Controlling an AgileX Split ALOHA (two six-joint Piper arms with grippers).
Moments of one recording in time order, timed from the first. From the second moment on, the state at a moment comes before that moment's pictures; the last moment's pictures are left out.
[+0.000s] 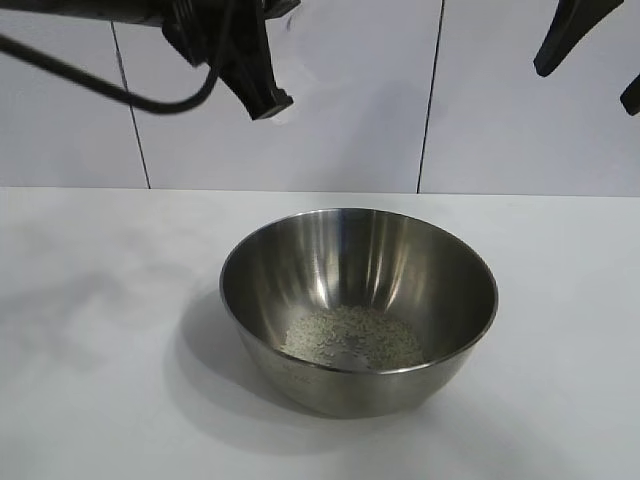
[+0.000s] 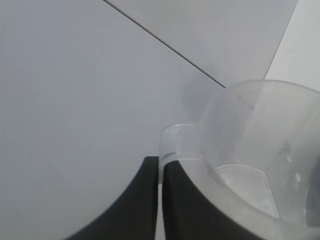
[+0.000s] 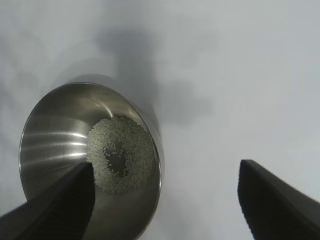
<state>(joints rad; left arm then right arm) -0.74 1.56 -0.99 -0.68 -0.32 1.45 -0.02 1.58 -1.41 0.35 1.08 -0.08</state>
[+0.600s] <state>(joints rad) -0.47 1.51 -1.12 -0.70 0.30 0.92 -0.02 1.58 -1.41 0.35 1.07 -0.10</state>
